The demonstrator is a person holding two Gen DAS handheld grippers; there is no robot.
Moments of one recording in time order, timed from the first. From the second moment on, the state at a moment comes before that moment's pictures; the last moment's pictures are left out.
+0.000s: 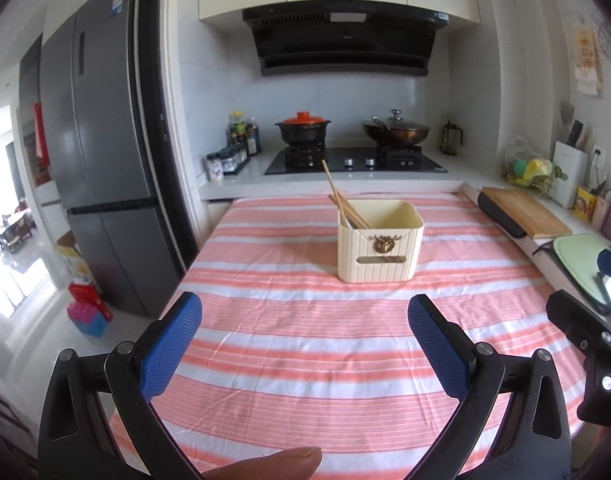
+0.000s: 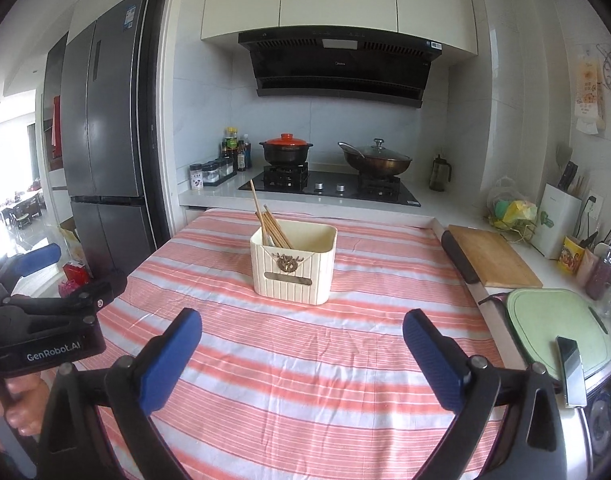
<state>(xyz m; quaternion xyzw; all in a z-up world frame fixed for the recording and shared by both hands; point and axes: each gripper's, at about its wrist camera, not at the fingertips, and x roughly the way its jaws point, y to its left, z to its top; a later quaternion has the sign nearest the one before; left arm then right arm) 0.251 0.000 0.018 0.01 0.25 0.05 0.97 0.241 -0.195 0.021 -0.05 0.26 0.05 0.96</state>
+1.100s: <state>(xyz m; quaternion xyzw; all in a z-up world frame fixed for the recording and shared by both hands) 0.239 0.000 0.024 0.00 0.25 0.04 0.97 0.223 -0.187 0.031 -0.04 0.26 0.05 0.96</state>
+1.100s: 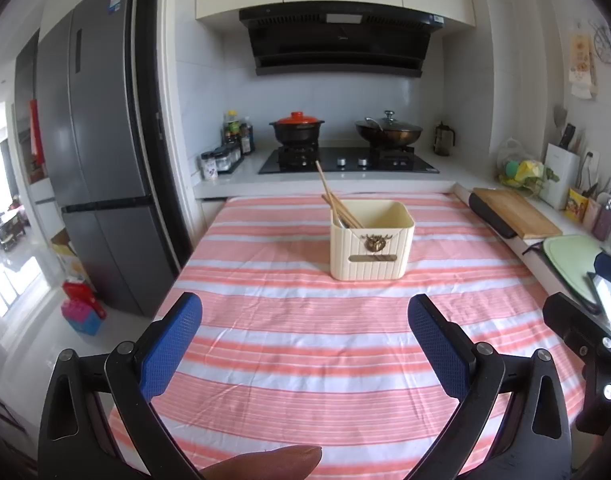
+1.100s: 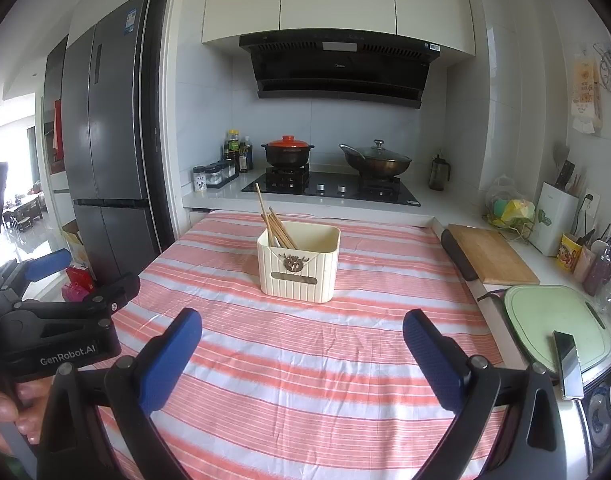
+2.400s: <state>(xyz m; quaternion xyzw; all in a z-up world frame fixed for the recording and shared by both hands) 0.238 -0.001 0.028 0.00 0.25 0.03 0.97 0.222 -0.184 0.033 -0.05 0.25 0.05 0.97</state>
